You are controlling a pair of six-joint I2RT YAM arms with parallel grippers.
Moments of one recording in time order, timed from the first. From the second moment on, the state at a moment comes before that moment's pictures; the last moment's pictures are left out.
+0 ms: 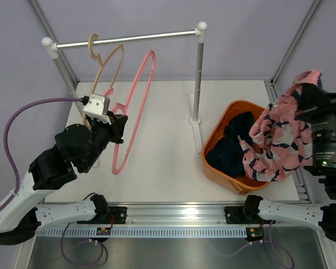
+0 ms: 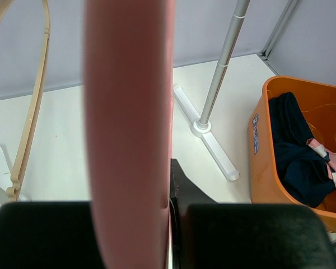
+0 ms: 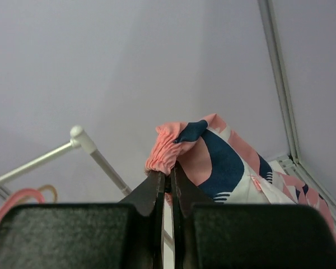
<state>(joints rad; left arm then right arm) -1.05 0.83 1.37 -0.66 -0.64 -0.20 1.11 0.76 1.57 -0.01 1.17 -0.30</state>
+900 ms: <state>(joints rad) -1.05 0.87 1.37 -0.76 -0.63 -0.22 0.26 0.89 0.67 -0.41 0.37 0.70</state>
